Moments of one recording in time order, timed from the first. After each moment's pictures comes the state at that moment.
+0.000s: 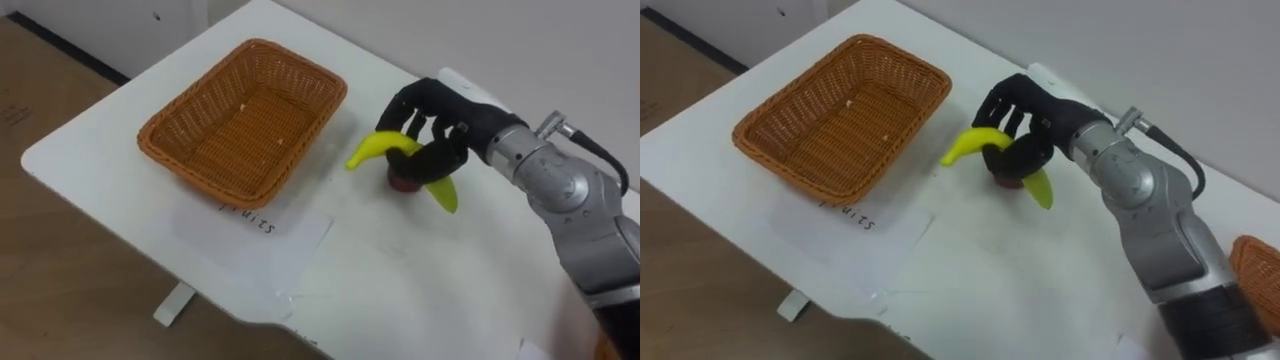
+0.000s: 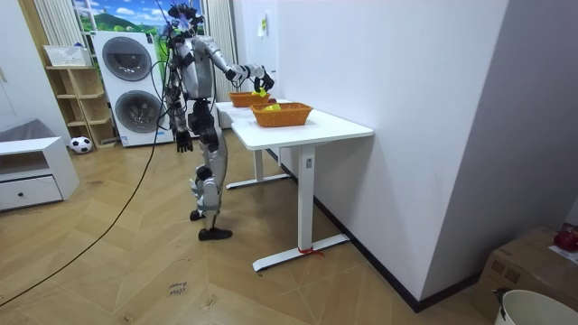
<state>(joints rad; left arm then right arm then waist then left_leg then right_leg) 0.28 0.28 0.23 0.94 0.28 0.14 0.23 -0.34 -0.53 0.23 -0.02 -0.36 0.20 0.37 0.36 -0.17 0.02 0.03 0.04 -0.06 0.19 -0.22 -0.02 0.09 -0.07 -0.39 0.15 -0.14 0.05</state>
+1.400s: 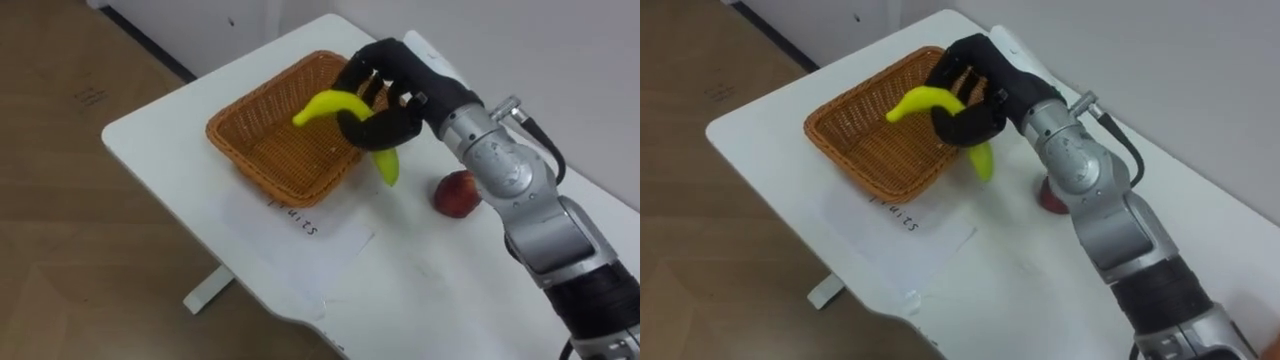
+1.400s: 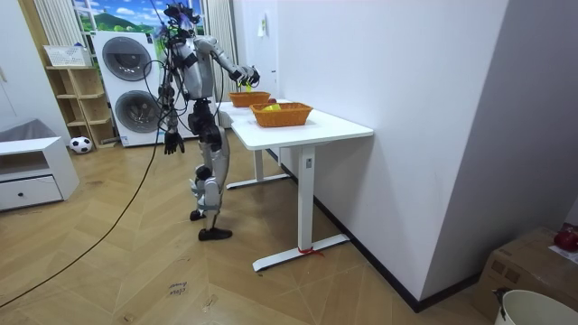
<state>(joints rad) 0.32 0.27 0.22 0.93 0.28 0.14 0.26 -0.46 -0.43 0.36 0.06 -0.24 0.16 0.09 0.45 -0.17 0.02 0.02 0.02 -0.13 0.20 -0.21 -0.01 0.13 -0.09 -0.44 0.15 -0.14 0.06</state>
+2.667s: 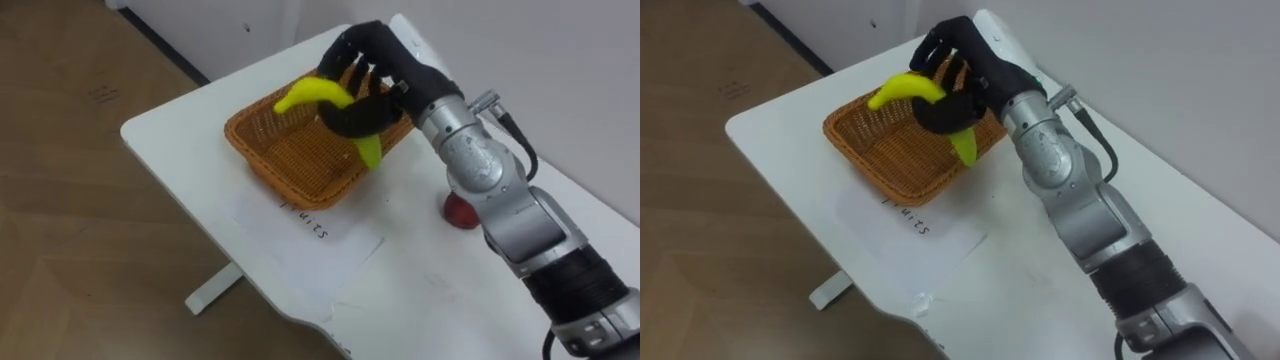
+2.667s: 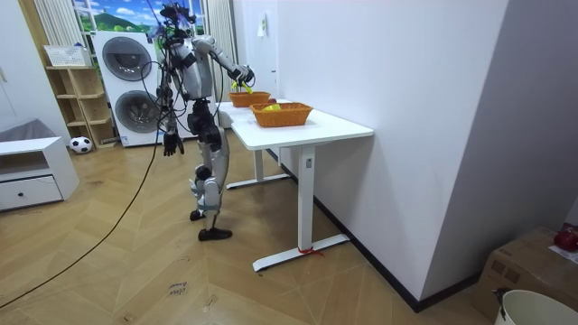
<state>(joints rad) 0.32 0.27 0.23 0.94 0.31 0.12 0.25 -0.53 -0.39 0.45 0.15 -0.21 0.11 -0.02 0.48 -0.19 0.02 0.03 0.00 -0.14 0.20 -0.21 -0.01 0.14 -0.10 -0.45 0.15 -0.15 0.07</state>
